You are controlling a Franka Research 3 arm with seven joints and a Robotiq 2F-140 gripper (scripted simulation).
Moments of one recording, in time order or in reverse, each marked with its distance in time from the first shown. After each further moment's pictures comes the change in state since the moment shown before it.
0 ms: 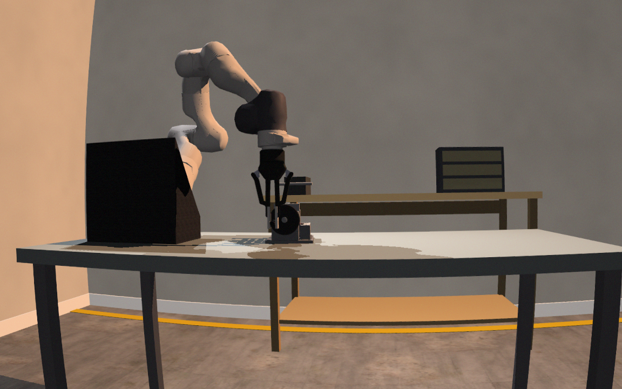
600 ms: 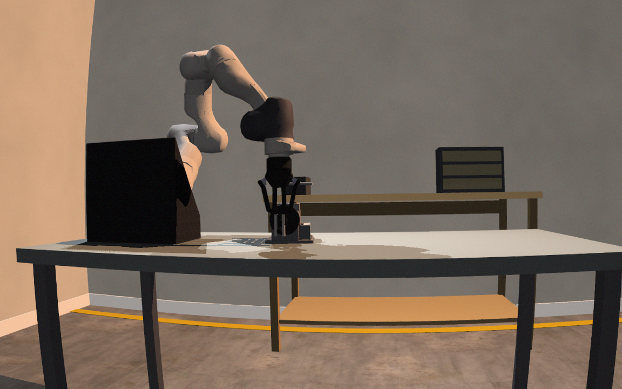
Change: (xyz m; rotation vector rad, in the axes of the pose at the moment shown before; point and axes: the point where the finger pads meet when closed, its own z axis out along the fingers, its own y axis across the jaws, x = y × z) arm 0.000 -0.020 0.023 -0.001 0.003 -0.009
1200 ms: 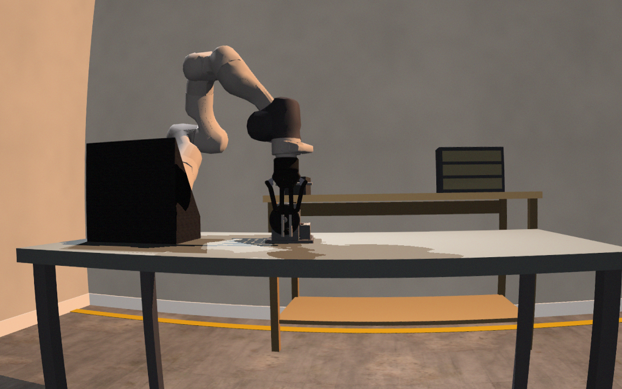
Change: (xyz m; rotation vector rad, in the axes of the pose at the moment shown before) arm 0.000 -0.021 0.001 -0.001 0.000 0.001
